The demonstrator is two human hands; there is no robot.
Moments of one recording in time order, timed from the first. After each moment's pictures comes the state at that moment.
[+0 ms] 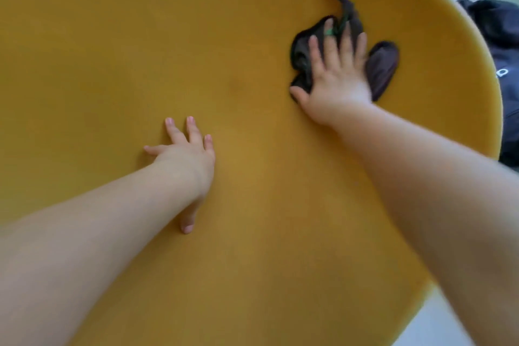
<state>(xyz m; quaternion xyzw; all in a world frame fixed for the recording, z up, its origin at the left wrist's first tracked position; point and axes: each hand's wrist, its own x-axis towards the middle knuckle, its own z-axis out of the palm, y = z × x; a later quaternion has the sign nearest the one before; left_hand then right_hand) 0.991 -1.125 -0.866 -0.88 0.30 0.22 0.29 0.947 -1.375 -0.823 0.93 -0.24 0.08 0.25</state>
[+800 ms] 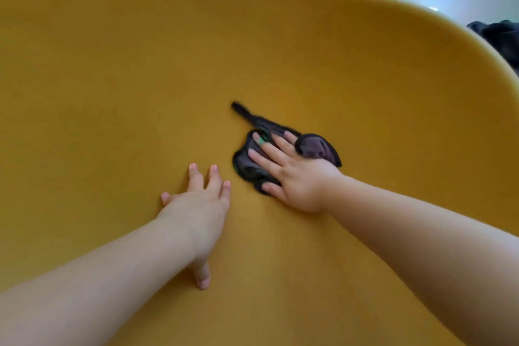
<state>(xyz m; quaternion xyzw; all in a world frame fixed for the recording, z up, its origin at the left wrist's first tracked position) 1.000 -1.103 -0.870 -0.85 0.41 0.22 0.26 0.952 -1.327 -0.894 0.99 0.05 -0.04 0.16</state>
